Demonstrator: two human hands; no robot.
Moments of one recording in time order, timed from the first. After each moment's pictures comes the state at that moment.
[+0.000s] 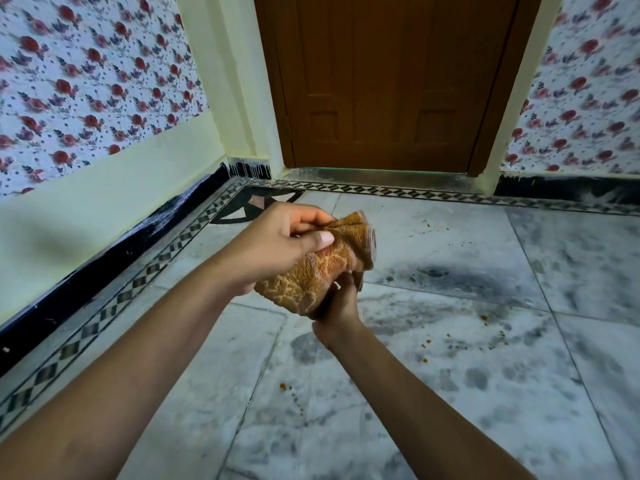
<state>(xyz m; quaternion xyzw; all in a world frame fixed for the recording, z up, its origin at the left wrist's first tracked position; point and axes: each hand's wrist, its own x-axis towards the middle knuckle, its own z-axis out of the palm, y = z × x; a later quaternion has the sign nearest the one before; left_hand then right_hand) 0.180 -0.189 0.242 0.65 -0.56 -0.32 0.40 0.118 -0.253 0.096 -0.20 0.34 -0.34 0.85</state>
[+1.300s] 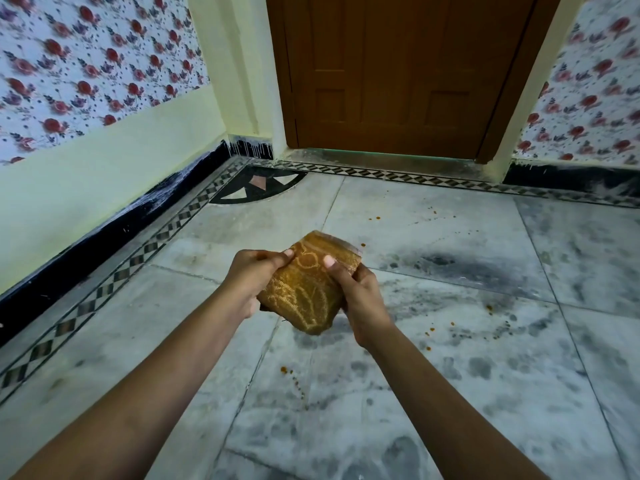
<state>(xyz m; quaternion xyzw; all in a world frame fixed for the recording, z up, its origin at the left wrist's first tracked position) 0.229 -0.198 0.138 0.74 -0.20 -0.39 0.51 0.090 -0.253 0.084 -0.42 0.28 -0.39 0.77</state>
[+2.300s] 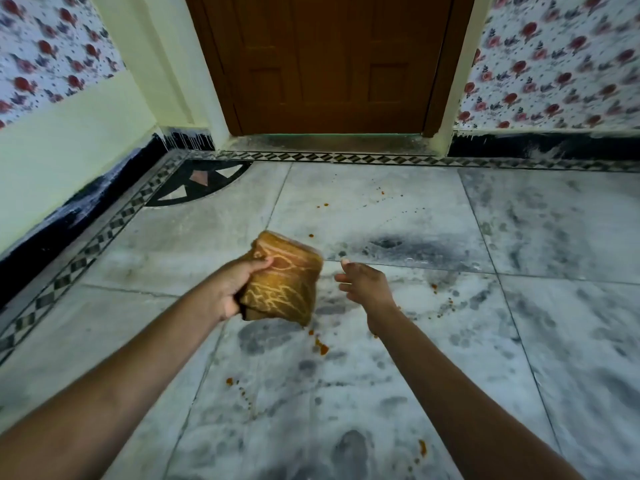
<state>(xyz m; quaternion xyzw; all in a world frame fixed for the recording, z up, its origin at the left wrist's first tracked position) 0.188 -0.277 0.100 0.66 -0.17 -0.58 0.44 0.000 -0.338 0.051 -0.43 0.54 -0.33 0.64</state>
